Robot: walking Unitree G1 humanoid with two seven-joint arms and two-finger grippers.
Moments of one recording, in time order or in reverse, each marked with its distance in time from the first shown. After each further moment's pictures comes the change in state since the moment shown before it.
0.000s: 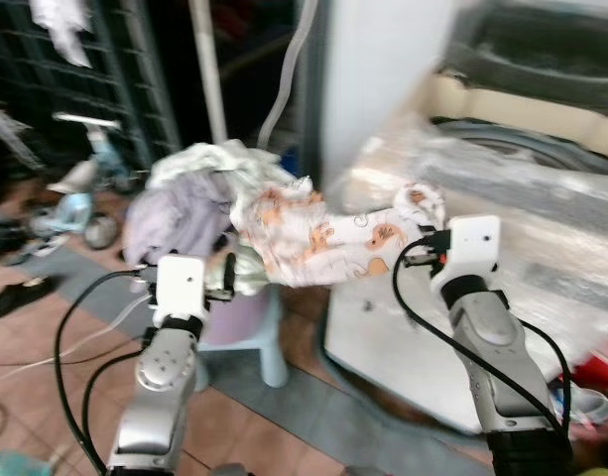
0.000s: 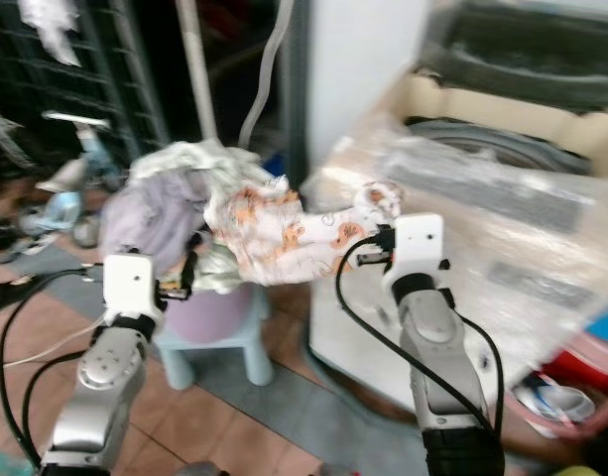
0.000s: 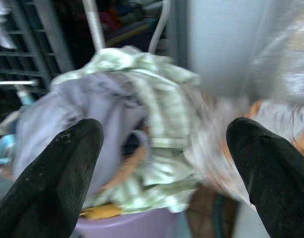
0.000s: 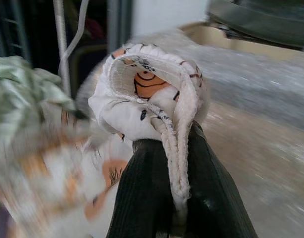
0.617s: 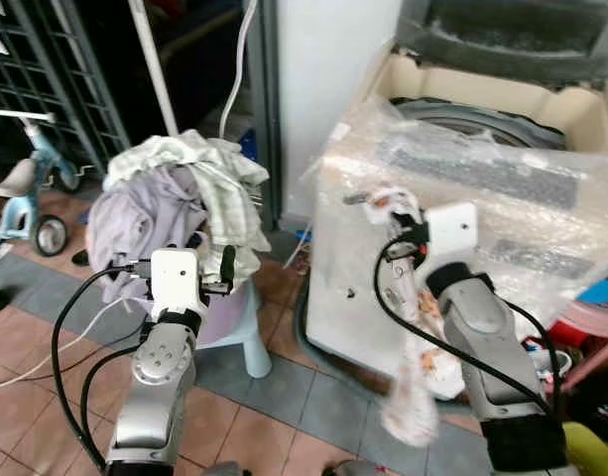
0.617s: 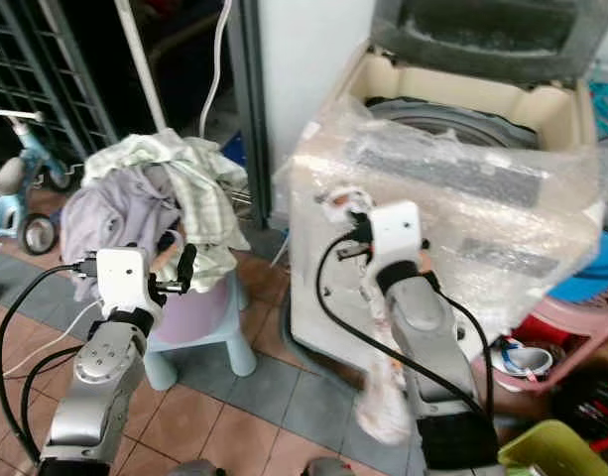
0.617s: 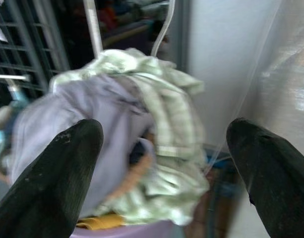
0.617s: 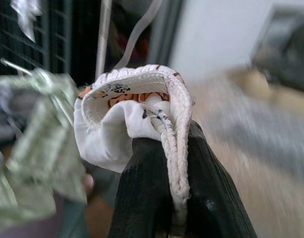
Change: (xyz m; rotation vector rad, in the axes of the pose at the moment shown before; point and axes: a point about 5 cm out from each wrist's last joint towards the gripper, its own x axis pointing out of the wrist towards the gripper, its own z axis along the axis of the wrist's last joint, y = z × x) left arm -0.001 0.010 -0.001 -0.066 0.002 0.043; right arm 0.017 0.032 0.034 -0.098 -0.145 0.249
